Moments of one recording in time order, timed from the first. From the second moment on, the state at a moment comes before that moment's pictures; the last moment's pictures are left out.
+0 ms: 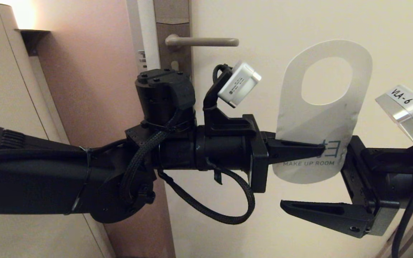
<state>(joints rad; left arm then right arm) -0.85 1.87 -1.18 -0.81 -0.83 -0.13 0.54 1.33 -0.76 -0.35 0.67 -0.17</state>
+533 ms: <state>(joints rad) -0.85 1.86 -1.18 -0.81 -0.83 -0.13 0.53 1.33 -0.75 -0.35 0.71 -0.13</state>
